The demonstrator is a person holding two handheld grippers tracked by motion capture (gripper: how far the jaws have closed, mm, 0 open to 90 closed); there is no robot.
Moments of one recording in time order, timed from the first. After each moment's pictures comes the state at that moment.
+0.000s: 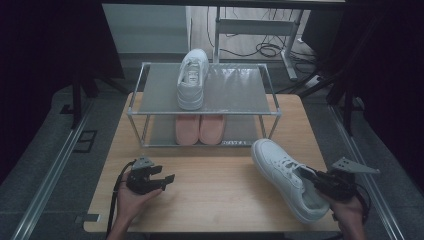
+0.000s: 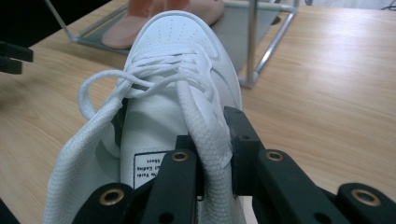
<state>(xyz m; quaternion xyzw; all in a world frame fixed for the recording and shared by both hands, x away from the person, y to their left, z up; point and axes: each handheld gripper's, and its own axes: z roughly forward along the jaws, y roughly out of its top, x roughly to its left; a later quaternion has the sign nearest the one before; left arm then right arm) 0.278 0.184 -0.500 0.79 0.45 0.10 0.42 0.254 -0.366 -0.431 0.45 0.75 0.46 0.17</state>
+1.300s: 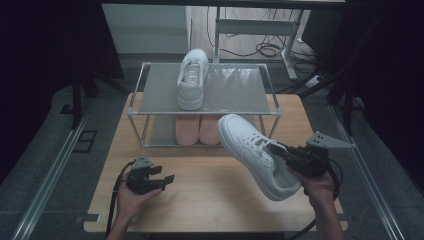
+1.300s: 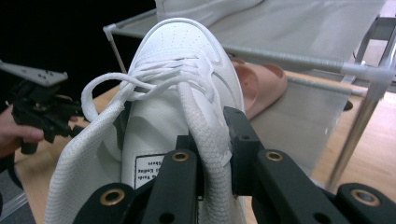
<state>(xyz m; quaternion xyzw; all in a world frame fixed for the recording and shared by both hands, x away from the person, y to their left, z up) 0.280 0.185 -0.502 0.79 0.44 0.09 0.41 0.283 -0.283 -0.369 0.37 0.74 0.55 0.16</state>
